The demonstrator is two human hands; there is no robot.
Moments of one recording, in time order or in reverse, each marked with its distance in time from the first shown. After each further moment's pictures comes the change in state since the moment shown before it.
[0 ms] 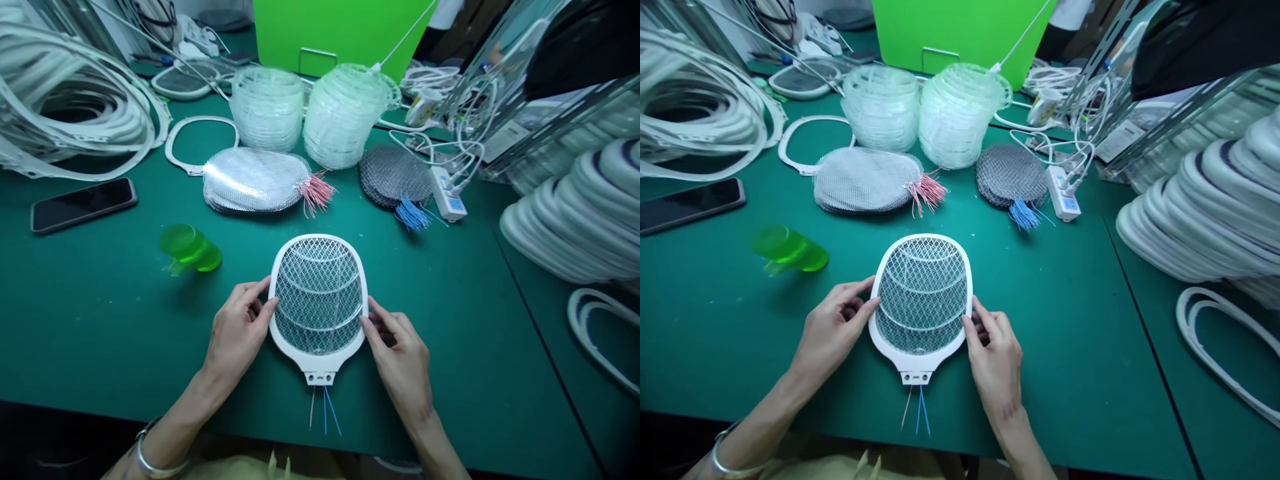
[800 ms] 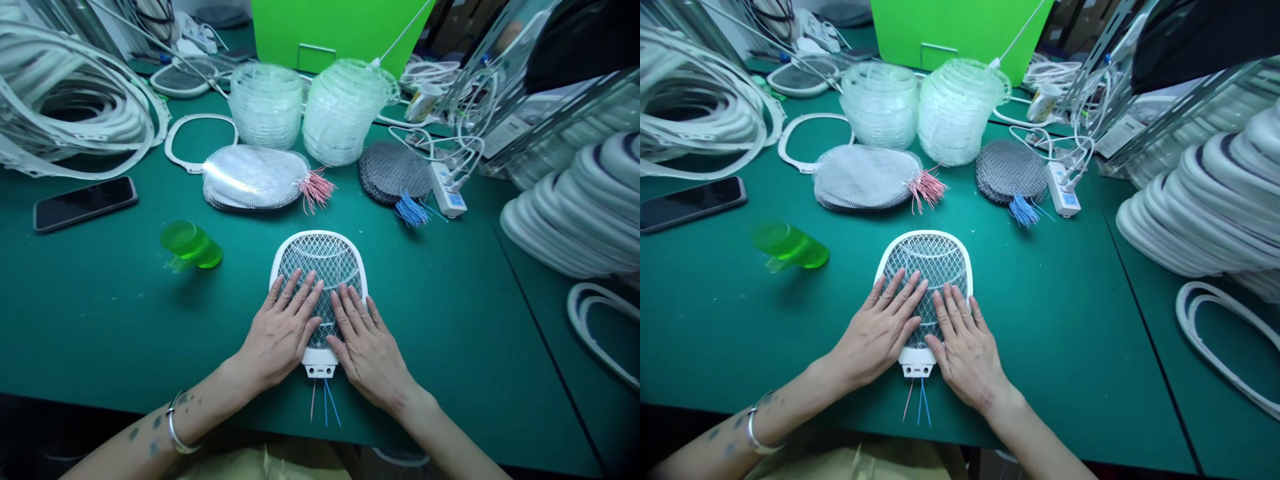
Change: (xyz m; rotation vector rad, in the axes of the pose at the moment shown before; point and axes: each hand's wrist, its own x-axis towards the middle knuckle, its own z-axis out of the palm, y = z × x) left_hand -0.007 0.017 0.030 0.605 -0.222 0.671; right_hand 0.002 0.002 0.022 -0.665 -0.247 -0.733
